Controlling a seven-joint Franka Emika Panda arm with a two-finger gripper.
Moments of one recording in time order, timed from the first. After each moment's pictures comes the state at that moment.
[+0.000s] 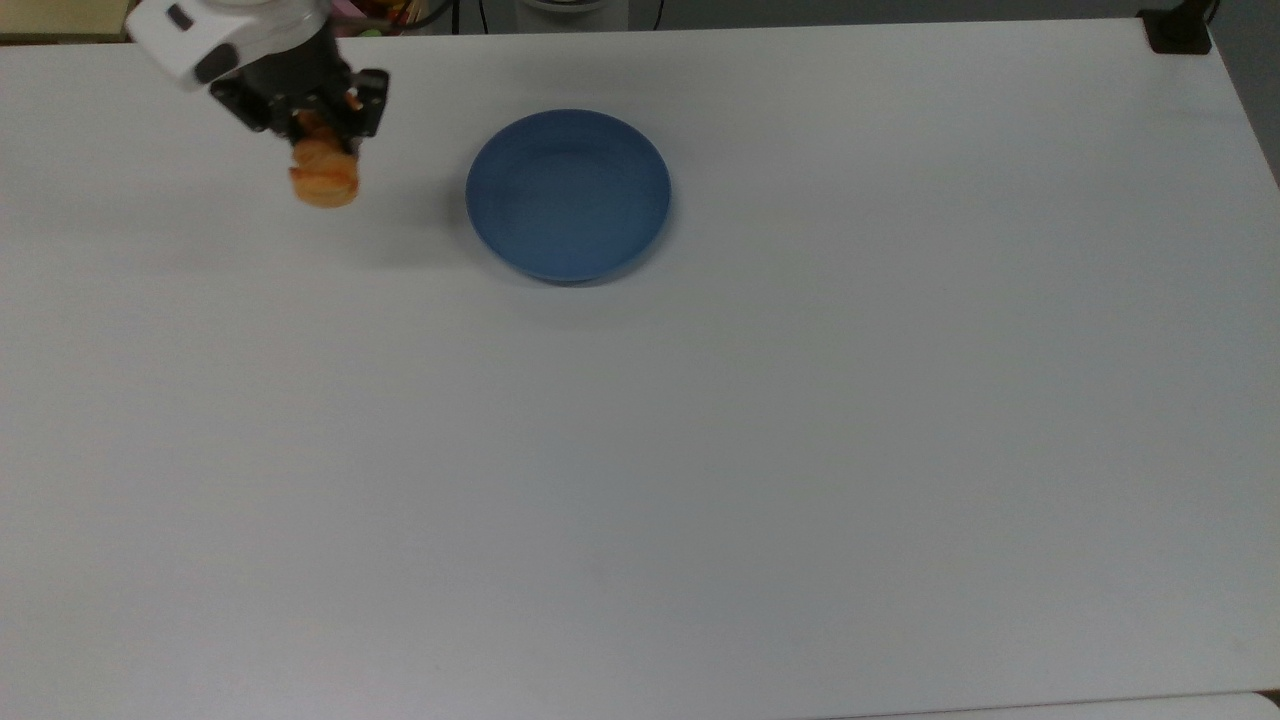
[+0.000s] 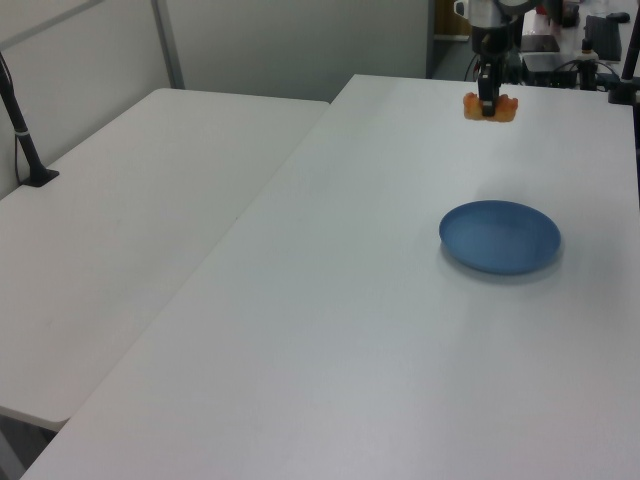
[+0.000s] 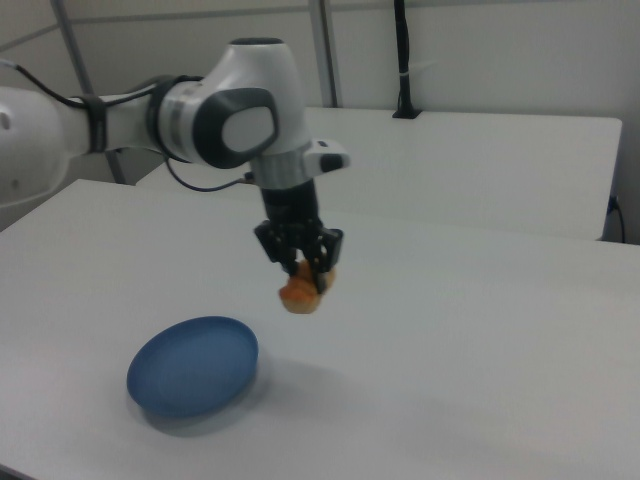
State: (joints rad) arm 0.05 0.21 -0.28 -1.66 -0.04 1.83 -0.27
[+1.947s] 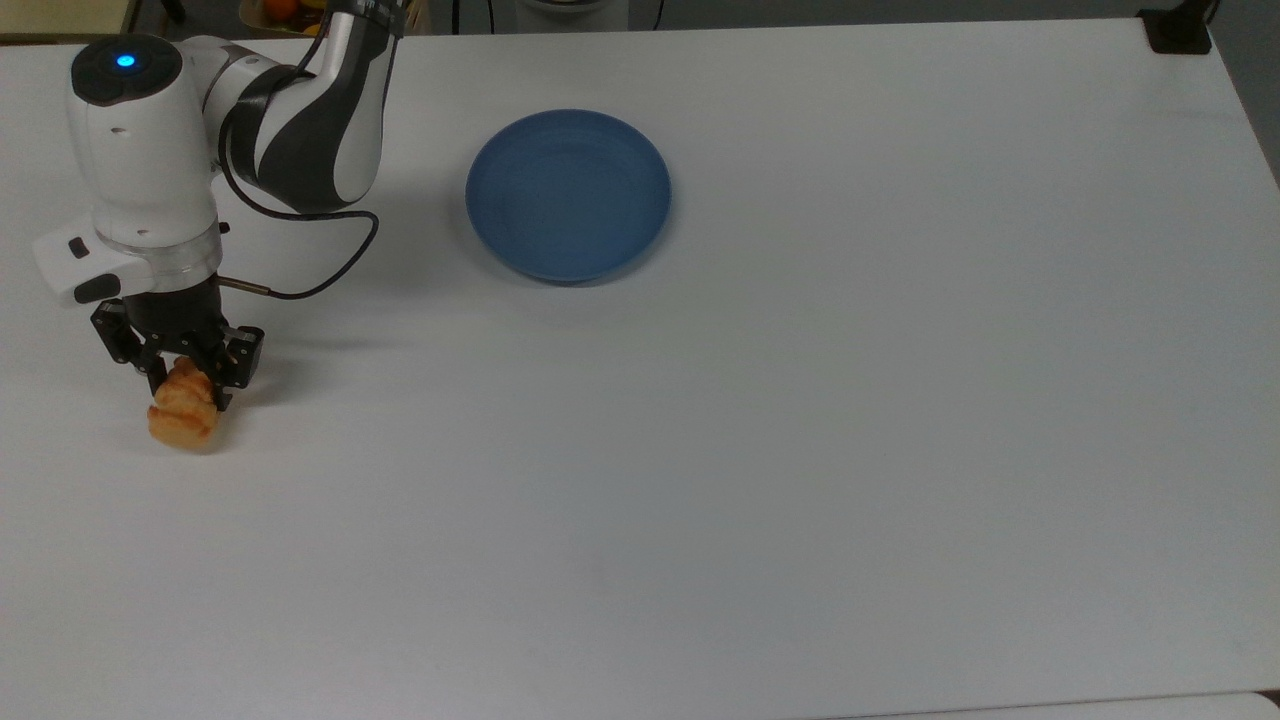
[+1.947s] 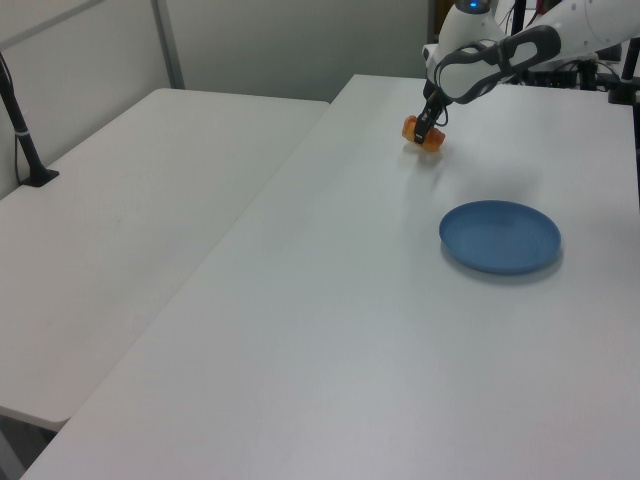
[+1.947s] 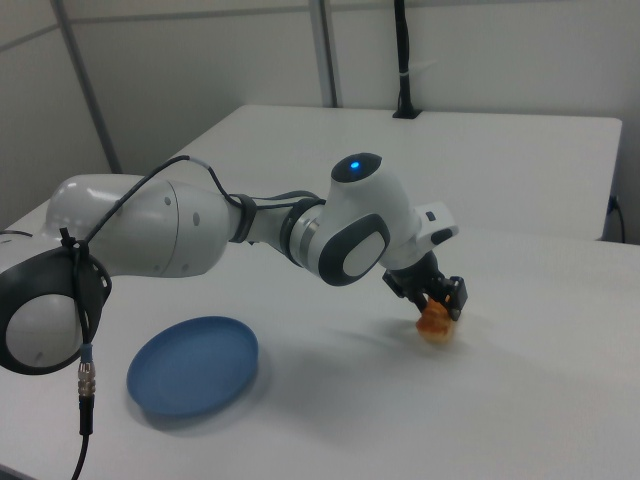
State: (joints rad) arm -0.12 0.71 -0.25 -1.42 0.12 2.50 -0.31
